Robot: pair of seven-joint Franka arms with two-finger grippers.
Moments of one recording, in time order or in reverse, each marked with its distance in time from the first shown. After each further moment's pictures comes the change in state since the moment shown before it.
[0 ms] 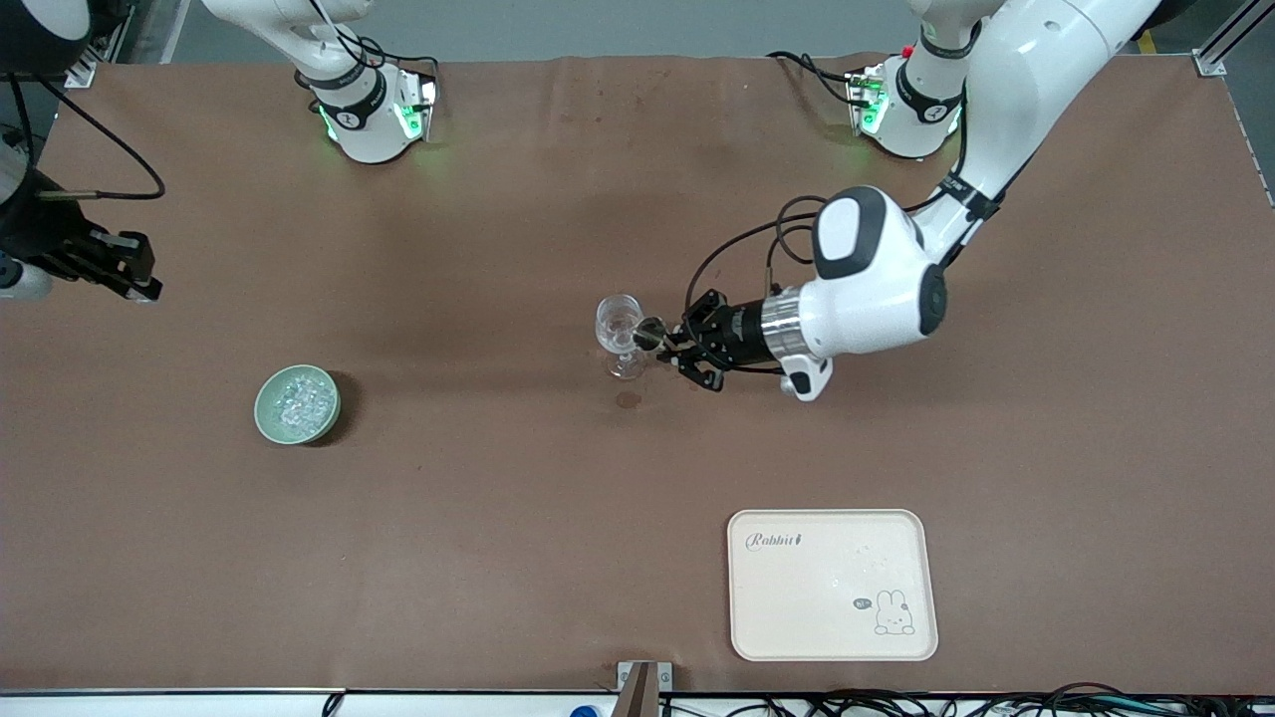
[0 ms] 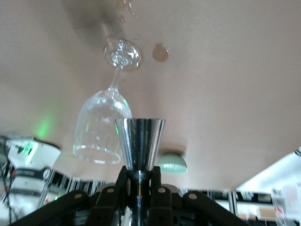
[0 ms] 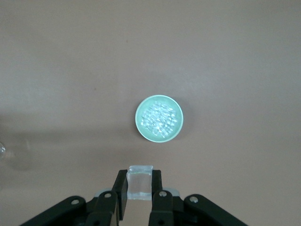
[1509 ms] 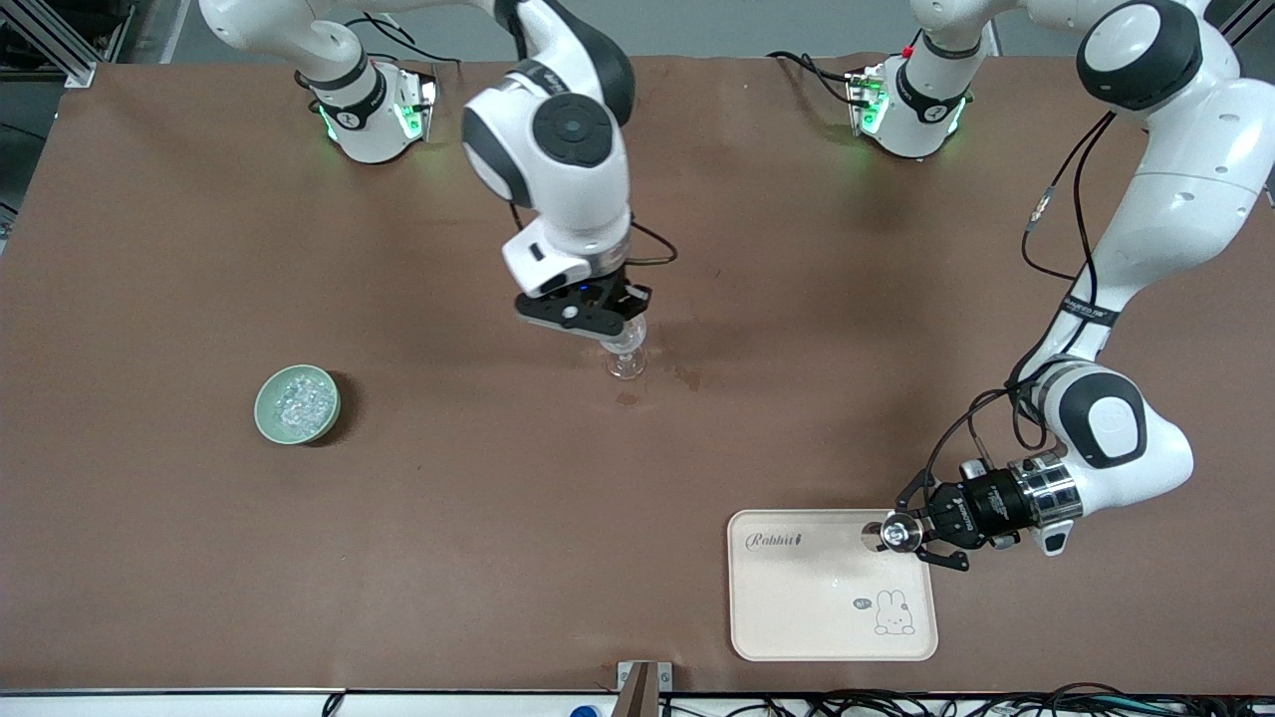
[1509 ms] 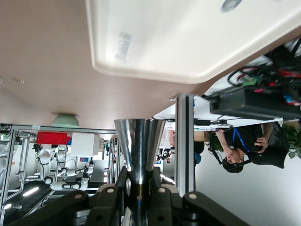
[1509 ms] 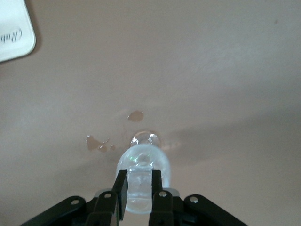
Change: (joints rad) left arm 0.288 0.480 0.119 0.460 -0.231 -0.158 0.425; right arm 0.769 0.582 0.008 0.377 -0.029 0.161 1.007
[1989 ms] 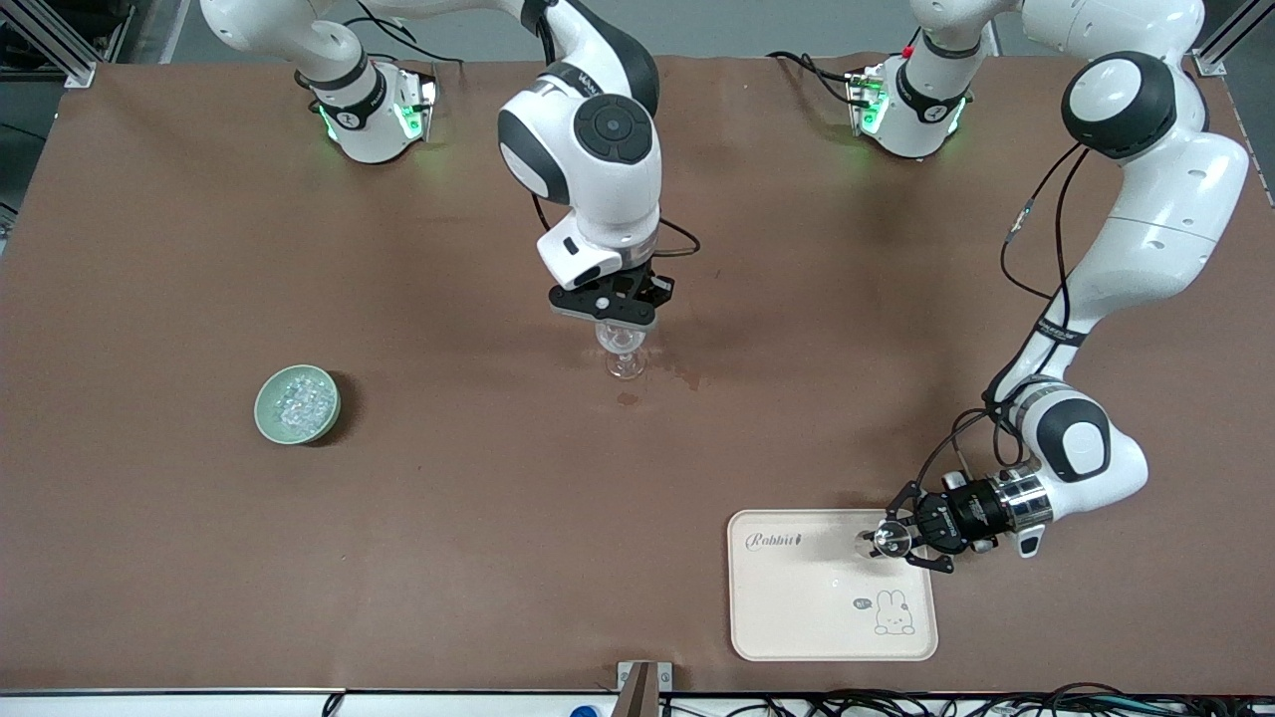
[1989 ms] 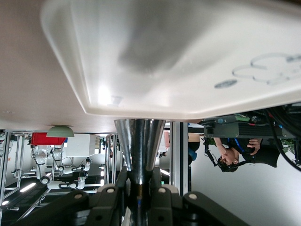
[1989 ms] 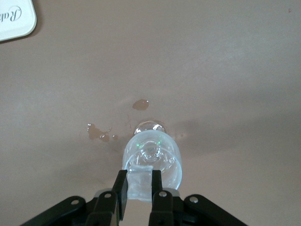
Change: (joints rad) left arm -0.001 0.156 0.005 0.067 -0.019 0.000 0.118; right arm 0.030 0.015 -0.001 0.002 0.000 -0.004 0.002
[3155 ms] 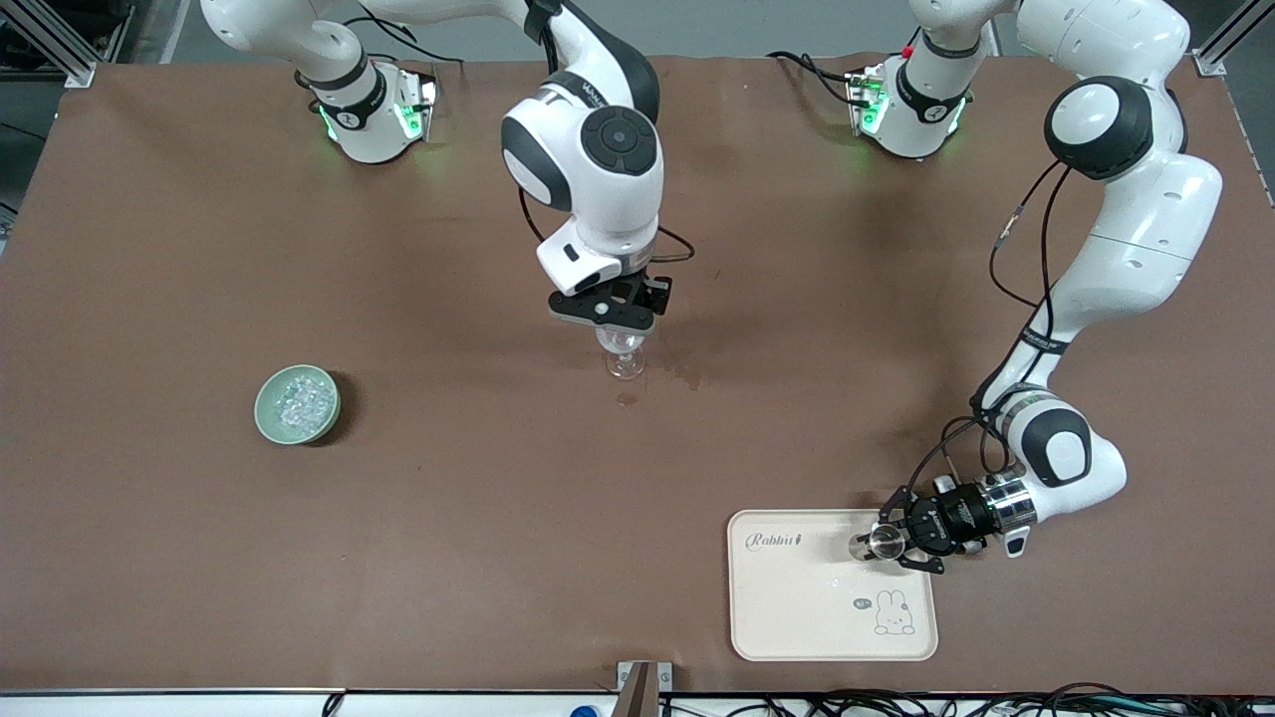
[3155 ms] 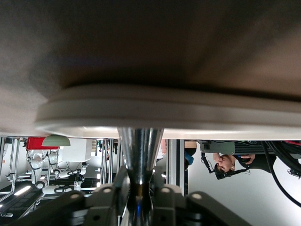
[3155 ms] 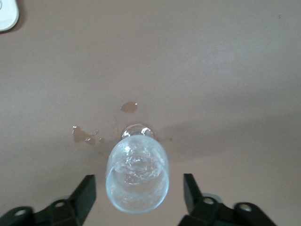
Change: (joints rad) left arm -0.033 0.061 0.038 0.060 -0.013 0.000 0.019; right arm -0.001 0.008 -0.024 -0.007 -0.020 -0.020 -0.026
